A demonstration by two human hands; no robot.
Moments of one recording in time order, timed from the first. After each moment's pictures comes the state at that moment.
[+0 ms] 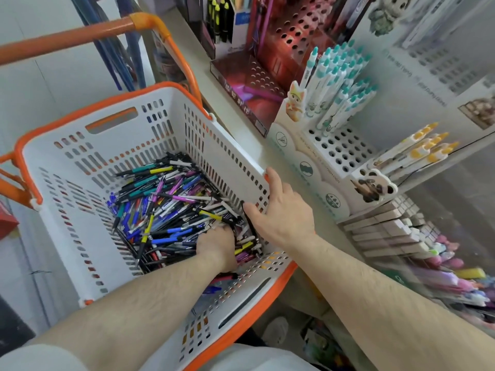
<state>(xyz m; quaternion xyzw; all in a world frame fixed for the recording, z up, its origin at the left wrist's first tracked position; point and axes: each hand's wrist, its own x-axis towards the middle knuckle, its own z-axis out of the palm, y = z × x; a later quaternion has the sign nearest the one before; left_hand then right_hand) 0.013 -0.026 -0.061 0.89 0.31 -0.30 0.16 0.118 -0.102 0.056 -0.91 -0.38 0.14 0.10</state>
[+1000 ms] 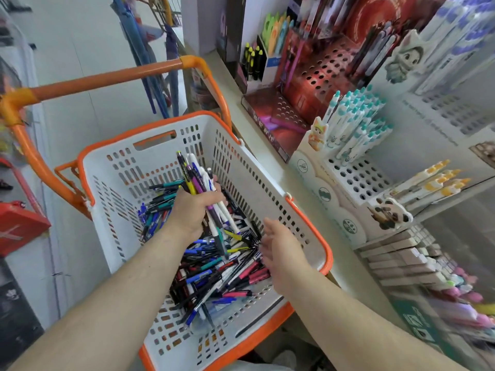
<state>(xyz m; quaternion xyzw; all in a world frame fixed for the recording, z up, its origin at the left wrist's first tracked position) -0.028 0.059 0.055 0.45 0.40 0.28 0.75 0.058 -0.091 0.085 -0.73 0.08 0.49 0.48</state>
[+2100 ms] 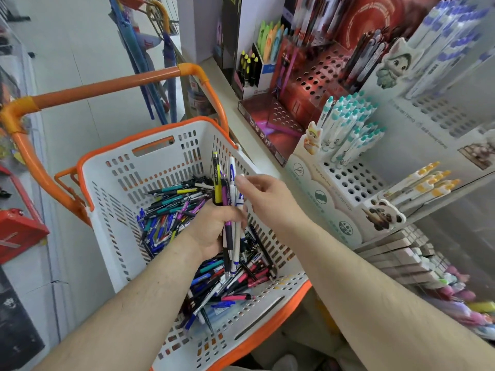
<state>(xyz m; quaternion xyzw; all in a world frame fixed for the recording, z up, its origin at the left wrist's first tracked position) -0.020 0.024 0.081 0.44 0.31 0.15 0.83 0.084 -0.046 0.137 -0.75 -0.31 0.37 0.45</state>
